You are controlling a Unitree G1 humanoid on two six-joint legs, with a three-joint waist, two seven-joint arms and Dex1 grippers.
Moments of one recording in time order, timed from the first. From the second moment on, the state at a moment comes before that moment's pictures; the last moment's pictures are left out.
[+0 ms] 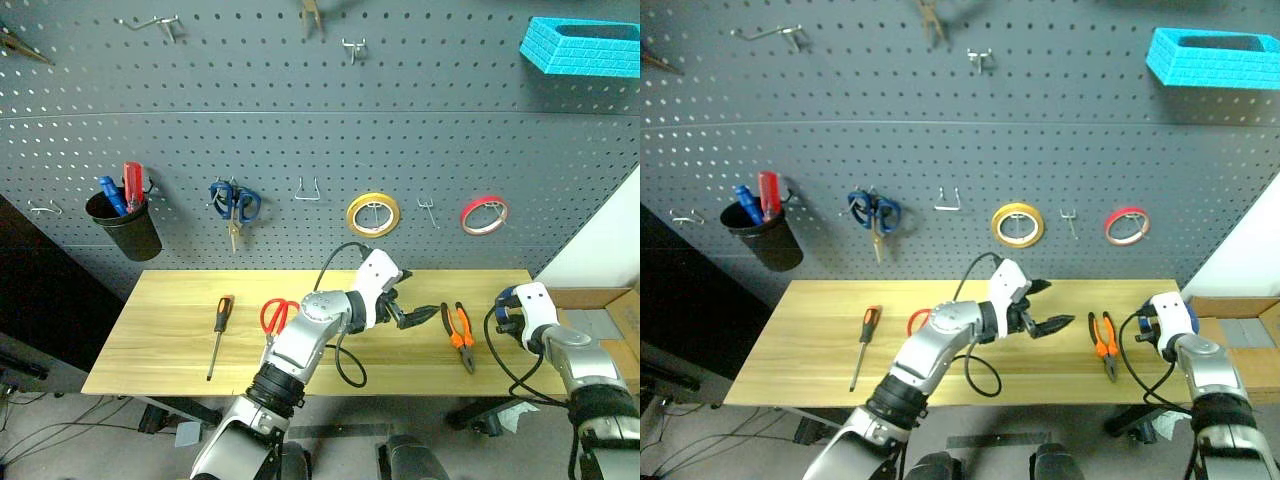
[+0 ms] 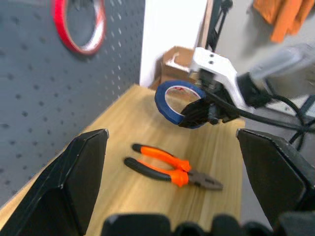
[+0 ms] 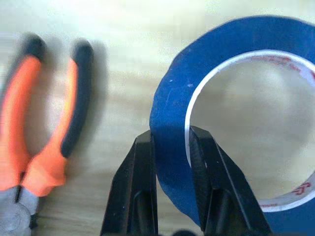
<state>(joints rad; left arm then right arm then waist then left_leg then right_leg) -0.46 0.04 -0.31 0.11 -0.16 0.36 -0.75 -0.22 -0.56 -0.11 0.30 0.06 0.50 0.43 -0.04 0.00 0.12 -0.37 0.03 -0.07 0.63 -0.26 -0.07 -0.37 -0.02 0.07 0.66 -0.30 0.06</state>
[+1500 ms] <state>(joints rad) -0.27 0.23 -0.17 -0.30 -0.26 0.48 -0.54 -0.30 -0.44 0.12 0.26 -0.09 -0.02 0.47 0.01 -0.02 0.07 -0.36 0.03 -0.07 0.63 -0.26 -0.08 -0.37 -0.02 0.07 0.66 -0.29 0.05</state>
